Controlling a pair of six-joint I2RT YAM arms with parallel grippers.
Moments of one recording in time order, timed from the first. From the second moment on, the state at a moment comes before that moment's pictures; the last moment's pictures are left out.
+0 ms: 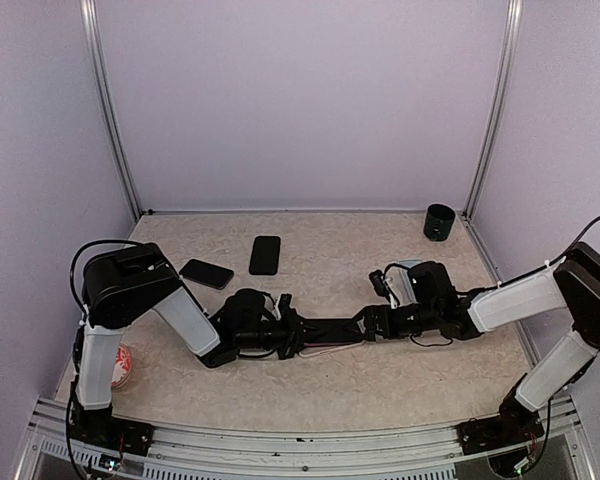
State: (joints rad) left arm -0.91 2.17 0.82 1.07 0.37 -1.47; right arm 0.65 1.56 0.56 0.34 -0.47 0.54
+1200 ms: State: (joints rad) left arm -0.97 2.05 0.77 1.11 0.42 -1.33; right arm 0.58 1.57 0.45 0.61 -0.75 0.69
